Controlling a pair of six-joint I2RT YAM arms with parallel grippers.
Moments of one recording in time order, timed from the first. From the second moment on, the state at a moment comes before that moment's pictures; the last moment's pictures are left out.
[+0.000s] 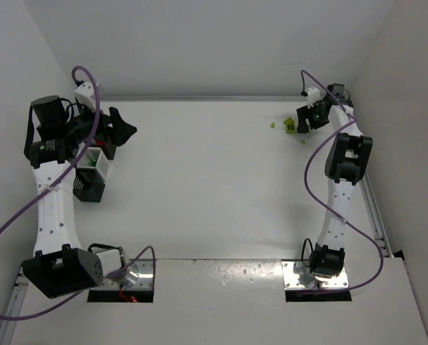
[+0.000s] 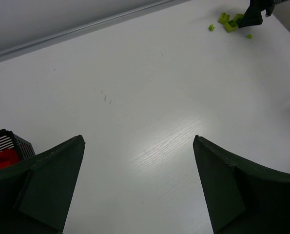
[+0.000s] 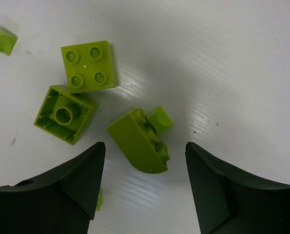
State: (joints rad) left arm 0.28 1.19 1.35 -0.60 0.80 0.18; right arm -0.22 2.56 2.21 -0.68 -0.38 -0.58
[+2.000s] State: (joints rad) left arm -0.18 1.22 0.82 0.00 0.98 -0.77; right arm 0.67 1.63 1.43 -0.55 -0.72 -0.33
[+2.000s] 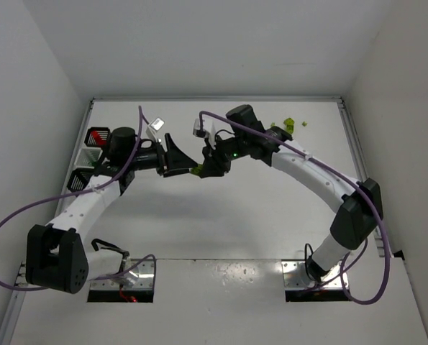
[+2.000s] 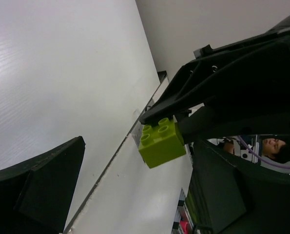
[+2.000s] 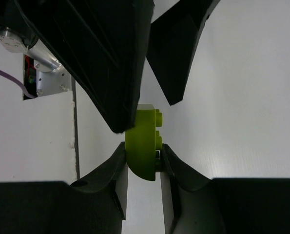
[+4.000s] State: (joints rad) left arm 0.26 1.32 1.24 -0.67 0.94 -0.16; right arm 0.63 1.47 1.32 -0.57 -0.29 -0.34
